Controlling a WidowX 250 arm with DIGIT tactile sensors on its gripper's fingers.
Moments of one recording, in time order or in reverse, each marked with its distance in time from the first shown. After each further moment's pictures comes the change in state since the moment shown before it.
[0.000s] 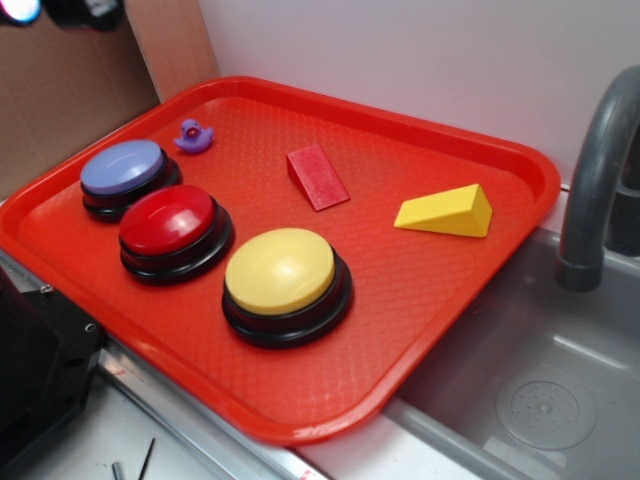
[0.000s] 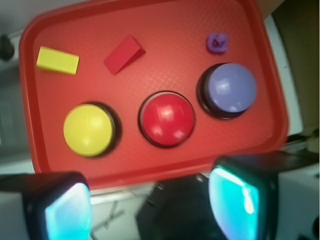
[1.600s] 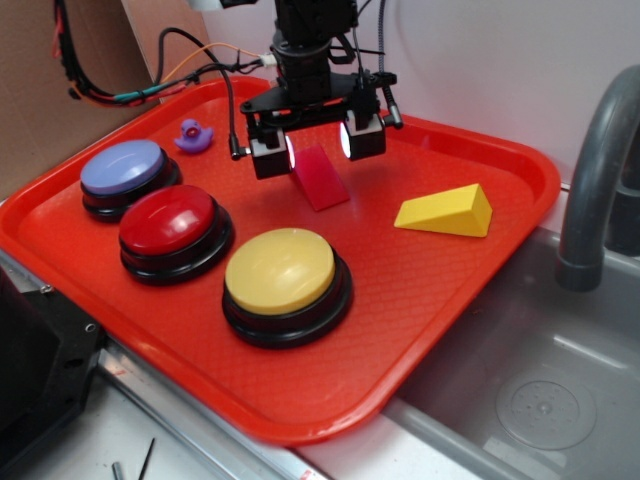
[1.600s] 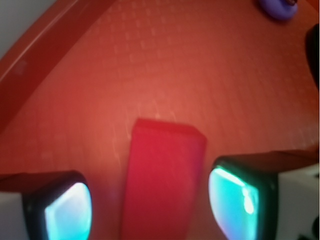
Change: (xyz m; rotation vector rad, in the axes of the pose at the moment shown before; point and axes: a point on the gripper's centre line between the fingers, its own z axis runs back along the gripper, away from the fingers) arm 0.128 -0.029 -0.176 0.169 -0.155 0.732
